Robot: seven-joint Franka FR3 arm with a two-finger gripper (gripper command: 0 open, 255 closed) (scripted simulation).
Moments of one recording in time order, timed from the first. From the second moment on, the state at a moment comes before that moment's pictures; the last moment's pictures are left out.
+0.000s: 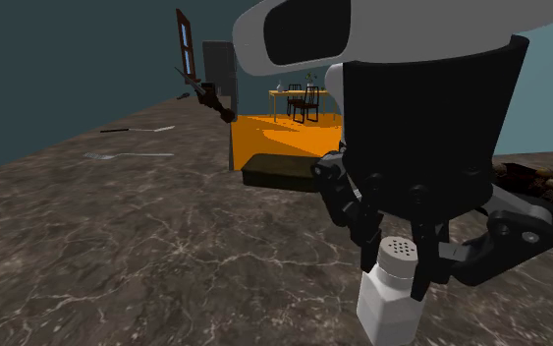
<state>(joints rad) 0.42 0.67 0.45 -1.31 -0.16 1.73 0.59</state>
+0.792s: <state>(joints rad) 0.42 0.66 0.46 -1.24 -0.15 1.64 0.59</state>
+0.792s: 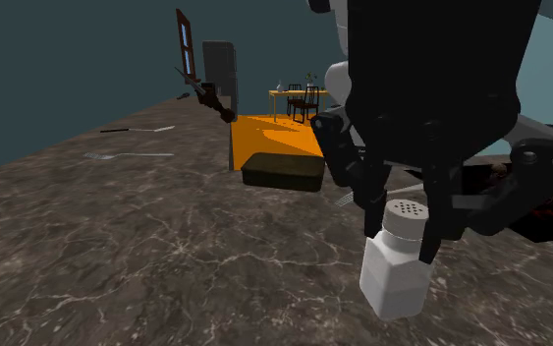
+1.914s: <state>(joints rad) 0.44 0.63 0.47 -1.07 -0.14 1.45 0.59</state>
